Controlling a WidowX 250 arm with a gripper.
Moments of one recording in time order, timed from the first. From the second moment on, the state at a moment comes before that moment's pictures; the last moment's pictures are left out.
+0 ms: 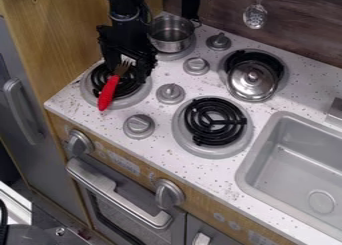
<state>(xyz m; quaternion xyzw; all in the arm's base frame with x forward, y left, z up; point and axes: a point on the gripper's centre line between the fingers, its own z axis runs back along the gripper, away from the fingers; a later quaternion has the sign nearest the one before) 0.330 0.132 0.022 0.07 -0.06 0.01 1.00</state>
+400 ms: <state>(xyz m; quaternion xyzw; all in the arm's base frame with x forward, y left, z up) 0.339 0.106 0.007 0.04 -0.04 -0.01 1.00</state>
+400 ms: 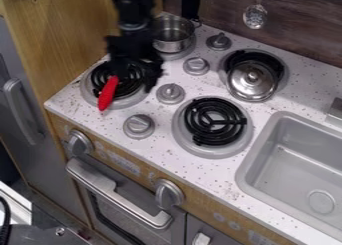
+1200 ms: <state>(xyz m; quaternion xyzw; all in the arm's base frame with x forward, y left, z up) 0.472 -0.006 -0.022 0.03 -0.14 -0.16 0.98</state>
